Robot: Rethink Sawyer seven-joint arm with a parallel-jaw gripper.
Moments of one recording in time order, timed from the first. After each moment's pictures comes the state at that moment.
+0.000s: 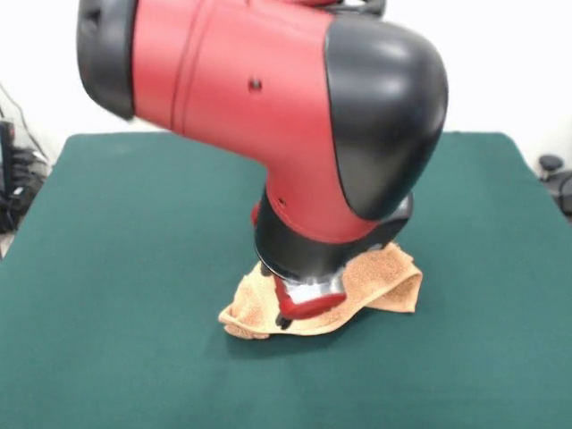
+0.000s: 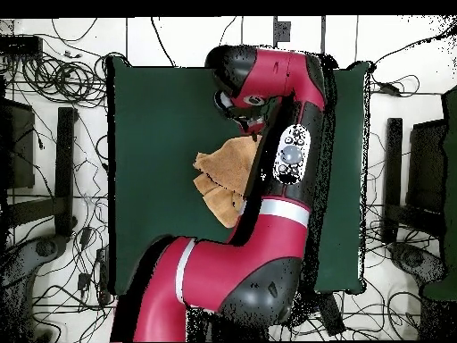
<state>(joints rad) -0.08 0.07 -0.42 0.38 0.15 1.47 2.81</state>
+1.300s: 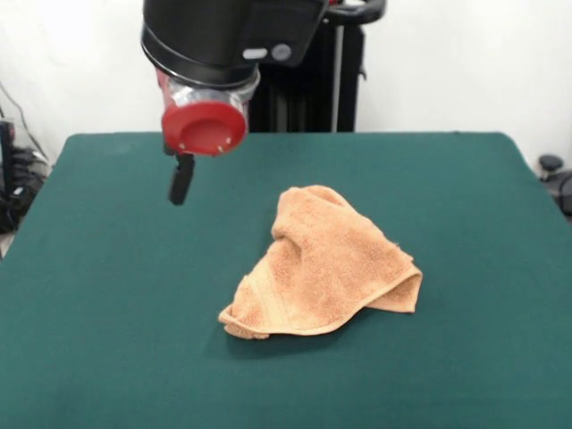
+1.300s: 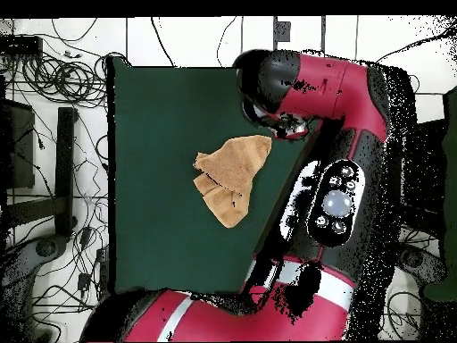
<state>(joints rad) -0.07 -0.33 -0.42 0.82 0.03 1.22 2.81</state>
